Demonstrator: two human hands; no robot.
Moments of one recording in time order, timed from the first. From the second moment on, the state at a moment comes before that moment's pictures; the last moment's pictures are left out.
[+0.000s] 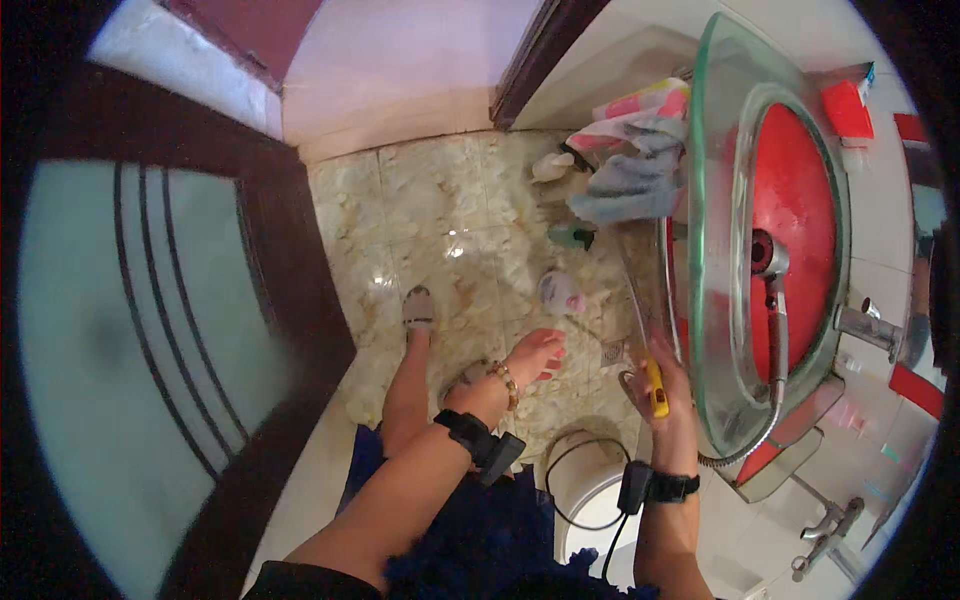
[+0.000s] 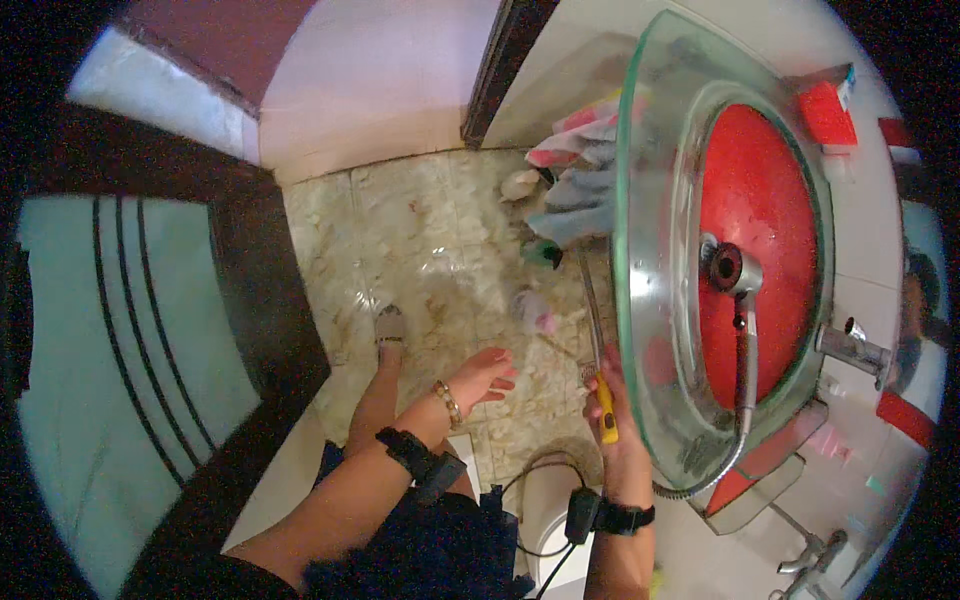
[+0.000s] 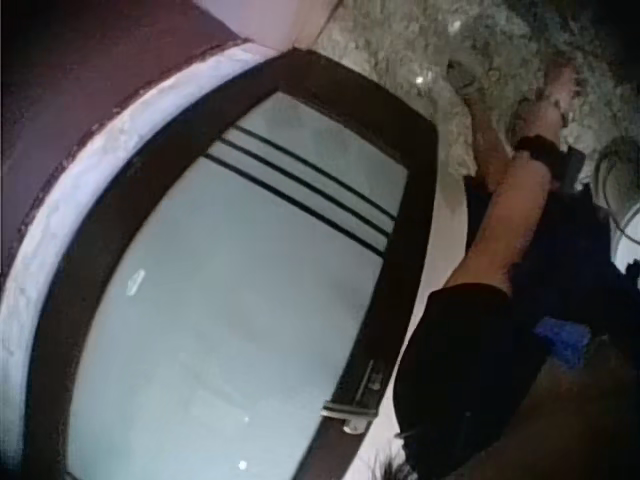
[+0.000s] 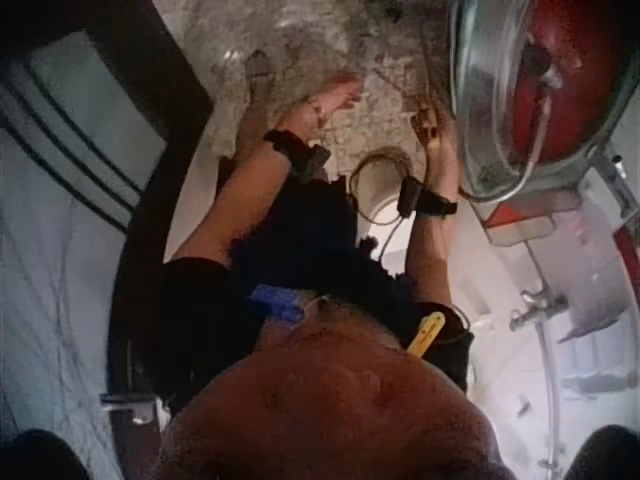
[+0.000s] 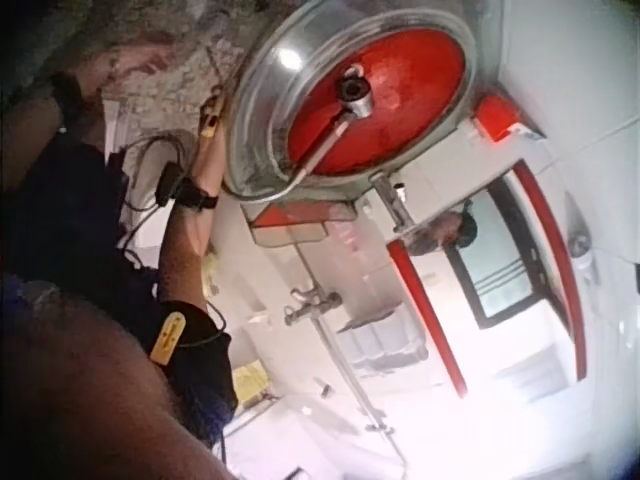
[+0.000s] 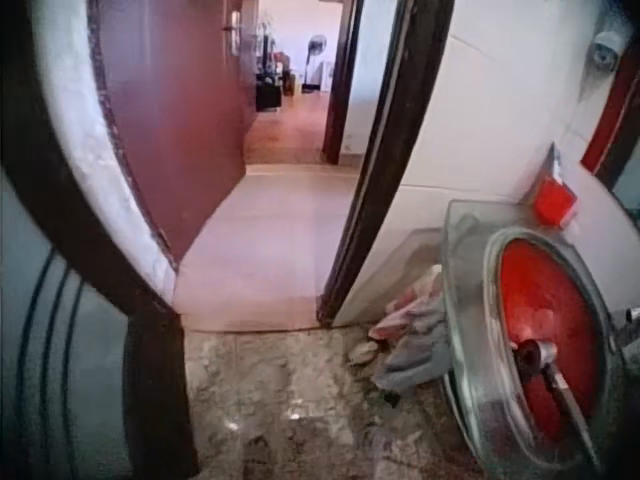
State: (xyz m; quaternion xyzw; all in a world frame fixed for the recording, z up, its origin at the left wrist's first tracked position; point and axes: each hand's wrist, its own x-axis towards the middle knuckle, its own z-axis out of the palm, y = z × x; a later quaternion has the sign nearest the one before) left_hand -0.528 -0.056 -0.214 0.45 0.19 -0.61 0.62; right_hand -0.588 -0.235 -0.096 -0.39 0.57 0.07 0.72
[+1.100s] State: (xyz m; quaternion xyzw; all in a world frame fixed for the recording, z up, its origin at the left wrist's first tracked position) left_hand -0.451 -0.052 -0.218 0.38 -0.10 -0.72 0.57; right_hand -0.514 -0.373 -0.531 -0.92 0.29 0.11 0.22
